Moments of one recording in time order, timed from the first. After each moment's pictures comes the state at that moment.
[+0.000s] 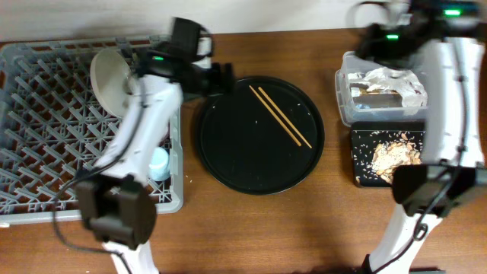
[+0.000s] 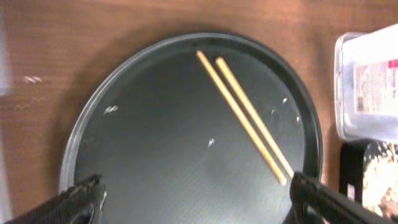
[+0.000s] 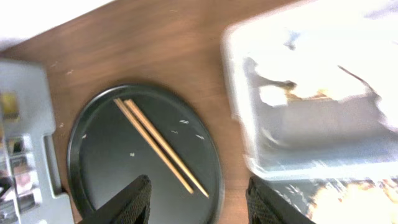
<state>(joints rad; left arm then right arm) -0.33 2.00 1.87 -0.91 0.20 -0.40 -0.16 2.09 2.43 -1.48 -0.28 0.20</state>
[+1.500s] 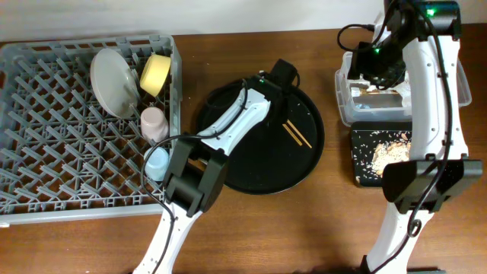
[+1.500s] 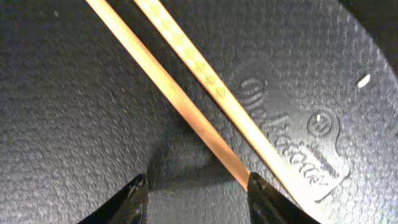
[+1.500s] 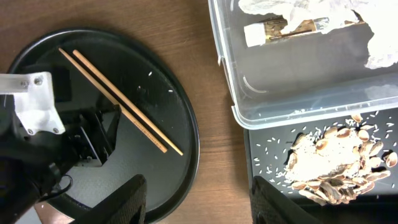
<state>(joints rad) -0.63 2.49 2.15 -0.92 -0.05 -0.53 -0.04 2.13 2.41 -1.61 -0.11 0.21</state>
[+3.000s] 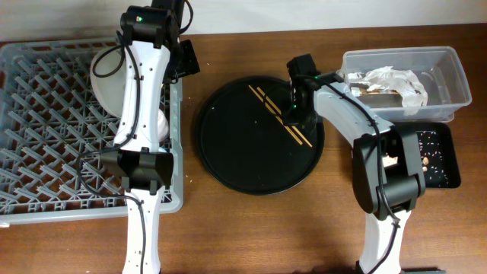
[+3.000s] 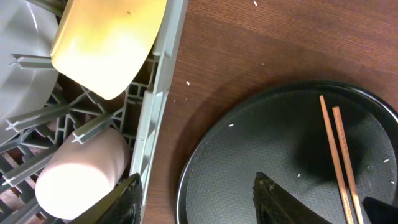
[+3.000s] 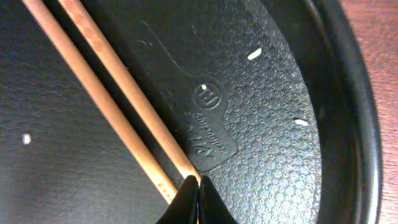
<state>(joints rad) -0.19 2.52 2.92 -1.69 -0.03 -0.46 0.26 2.13 1.58 -0.78 -0.04 0.24</state>
